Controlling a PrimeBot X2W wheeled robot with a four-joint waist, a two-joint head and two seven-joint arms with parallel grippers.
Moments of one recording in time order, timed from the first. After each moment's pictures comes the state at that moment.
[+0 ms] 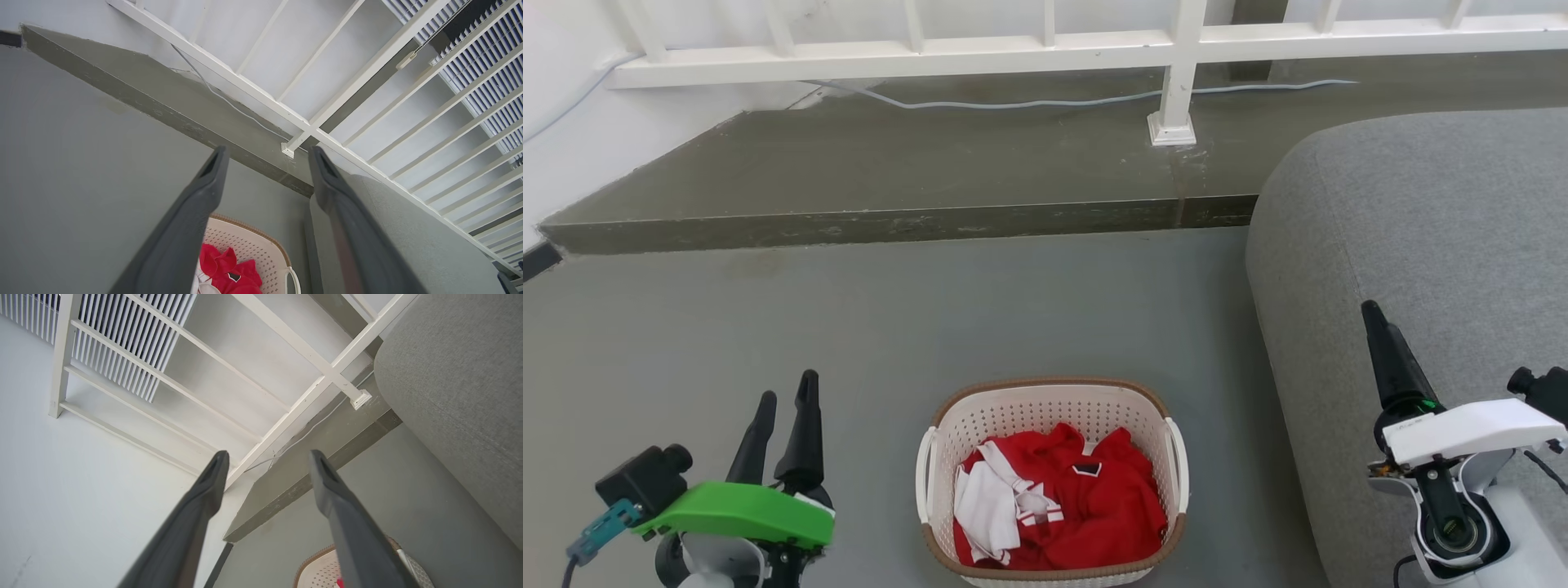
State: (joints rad) left arm -0.02 0.06 -0.12 0.18 -0.86 -0.11 -0.13; right arm -0.06 -0.18 0.16 0.23 1.12 0.11 -0.14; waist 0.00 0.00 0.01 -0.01
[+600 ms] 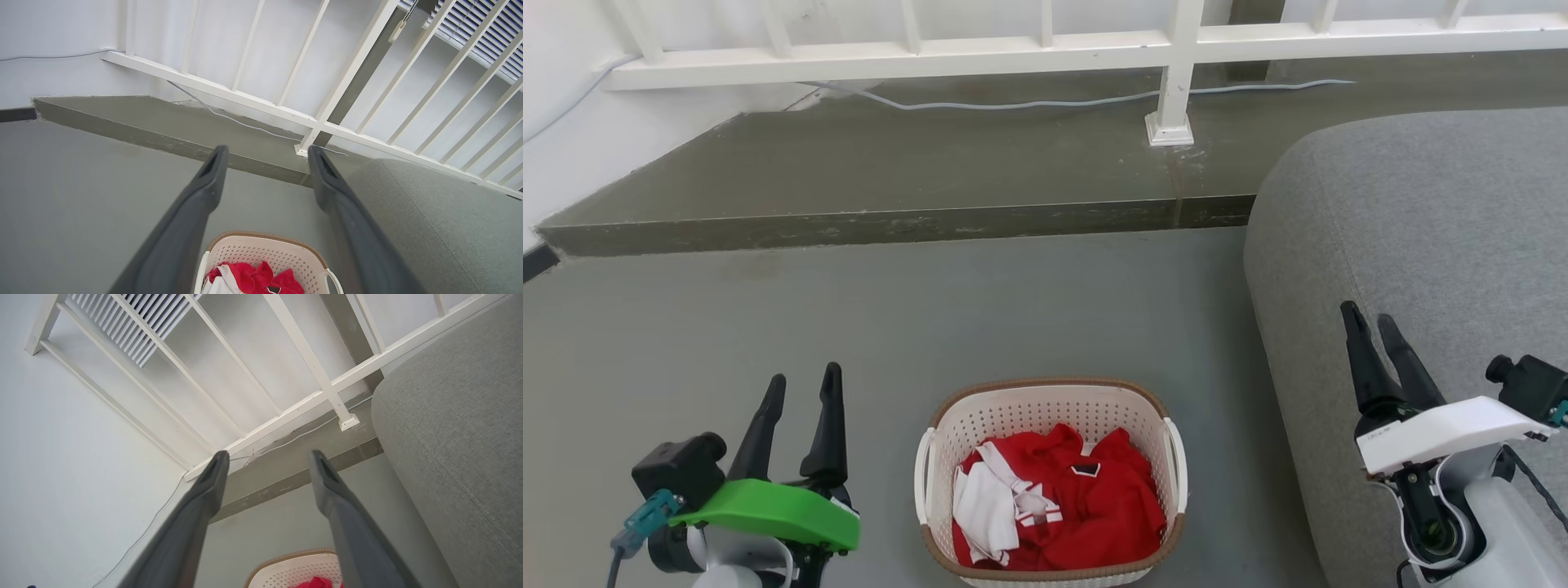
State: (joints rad) left arm -0.03 0.05 -0.15 0.16 -0.59 -0.09 -0.18; right arm -0.07 -0.19 0.19 0.25 0.84 0.11 -0.18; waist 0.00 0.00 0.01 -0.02
